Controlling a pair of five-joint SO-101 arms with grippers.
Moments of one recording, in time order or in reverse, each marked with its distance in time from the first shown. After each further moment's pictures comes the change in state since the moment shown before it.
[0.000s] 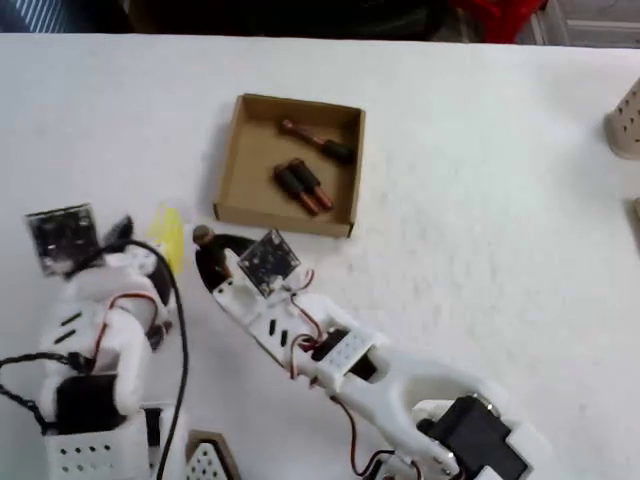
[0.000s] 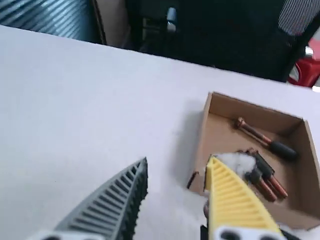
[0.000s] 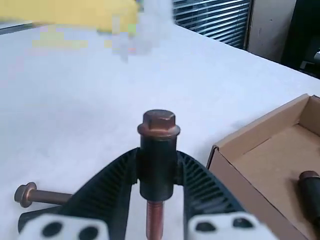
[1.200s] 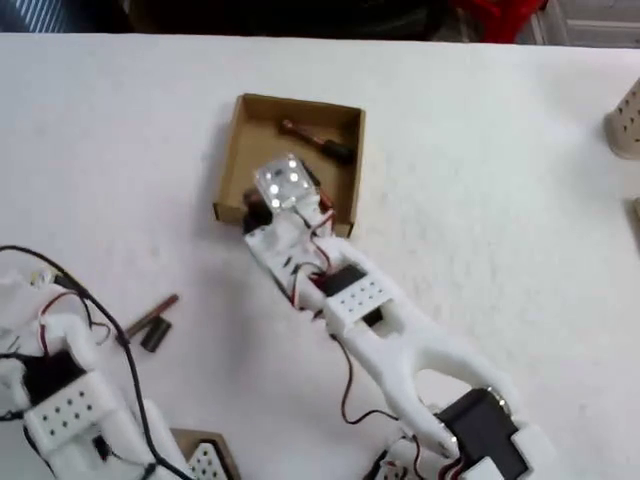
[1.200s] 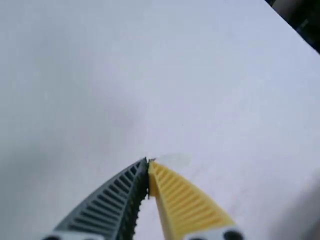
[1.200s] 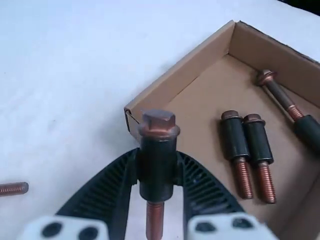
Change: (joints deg) left arm -30.7 19.1 10.1 -12.0 13.2; right arm 12.2 0.0 -19.3 38.4 0.0
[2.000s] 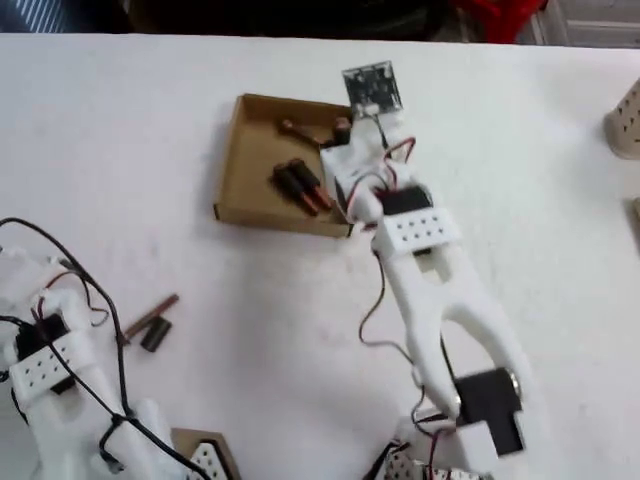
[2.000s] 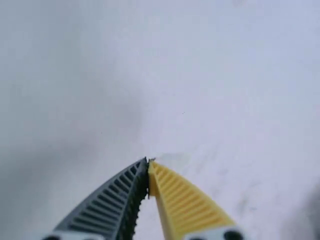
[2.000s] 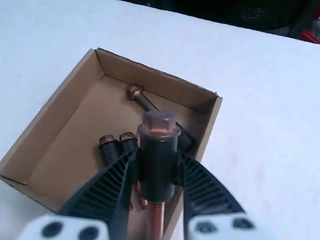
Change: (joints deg) left arm 1.9 18.4 -4.7 -7.7 -1.8; right arm 19.4 5.5 -26.0 24.4 0.2
